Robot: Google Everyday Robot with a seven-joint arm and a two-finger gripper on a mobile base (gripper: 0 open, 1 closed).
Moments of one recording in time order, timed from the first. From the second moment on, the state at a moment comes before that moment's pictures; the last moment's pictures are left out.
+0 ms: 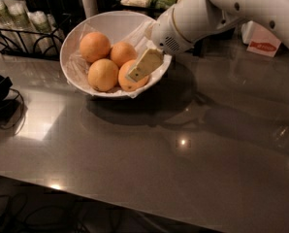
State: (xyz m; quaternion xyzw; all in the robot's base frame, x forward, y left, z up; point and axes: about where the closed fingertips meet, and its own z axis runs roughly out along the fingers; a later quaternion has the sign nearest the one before) arm 0.594 -0.005 0.938 -0.57 0.72 0.15 0.38
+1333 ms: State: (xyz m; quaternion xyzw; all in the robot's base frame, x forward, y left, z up) arm 0.596 -0.004 0.925 -0.56 0.73 0.15 0.37
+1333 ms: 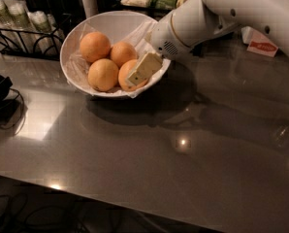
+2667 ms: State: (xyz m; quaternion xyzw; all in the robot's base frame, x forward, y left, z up) arm 0.627 0.010 0.880 -0.55 0.75 0.15 0.34
